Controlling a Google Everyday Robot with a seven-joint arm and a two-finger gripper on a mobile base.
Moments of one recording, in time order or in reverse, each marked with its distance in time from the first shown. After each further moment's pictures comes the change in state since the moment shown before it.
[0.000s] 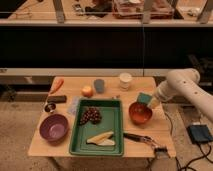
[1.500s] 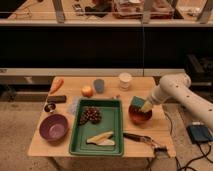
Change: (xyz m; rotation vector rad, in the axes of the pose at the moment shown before) arm -0.026 0.021 0.039 -0.069 -0.005 -0.036
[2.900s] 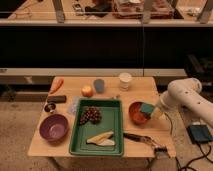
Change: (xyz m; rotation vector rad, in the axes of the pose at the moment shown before) arm 0.058 -0.001 -0.022 0.039 0.088 0.042
